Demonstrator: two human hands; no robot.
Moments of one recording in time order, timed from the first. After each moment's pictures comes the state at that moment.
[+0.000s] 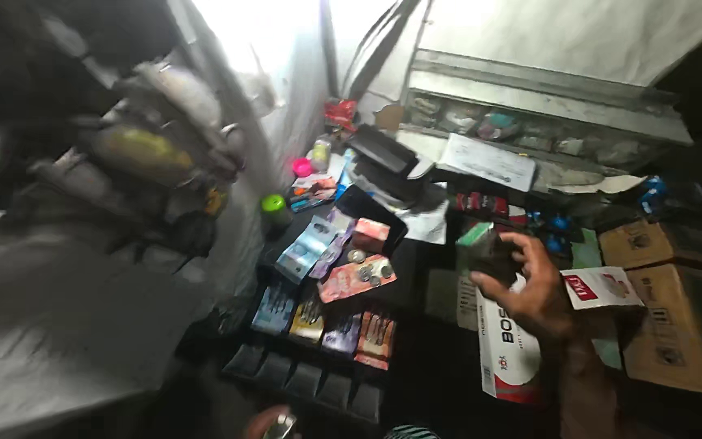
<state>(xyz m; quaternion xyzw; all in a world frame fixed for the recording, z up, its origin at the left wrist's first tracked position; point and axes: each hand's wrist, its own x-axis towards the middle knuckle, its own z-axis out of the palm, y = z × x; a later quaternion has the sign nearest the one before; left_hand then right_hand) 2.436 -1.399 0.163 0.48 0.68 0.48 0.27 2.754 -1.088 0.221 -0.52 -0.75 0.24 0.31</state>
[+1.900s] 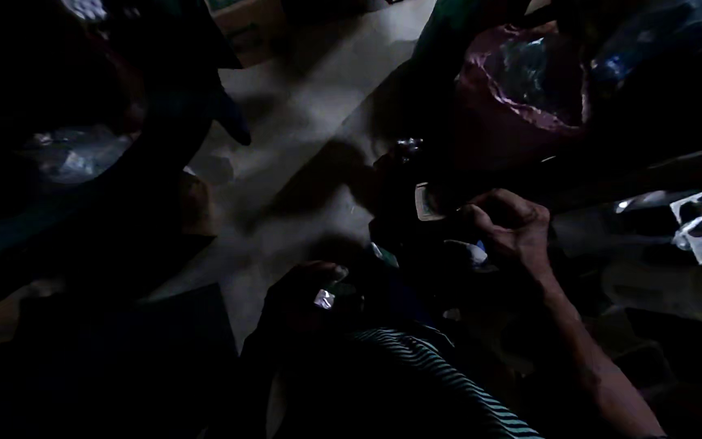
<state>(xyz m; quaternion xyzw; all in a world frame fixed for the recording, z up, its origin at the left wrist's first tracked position) 1.813 -1.809 0.112 0.23 0.86 0.45 0.03 1.808 -1.463 0.144 -0.04 -0.87 0.49 0.09</state>
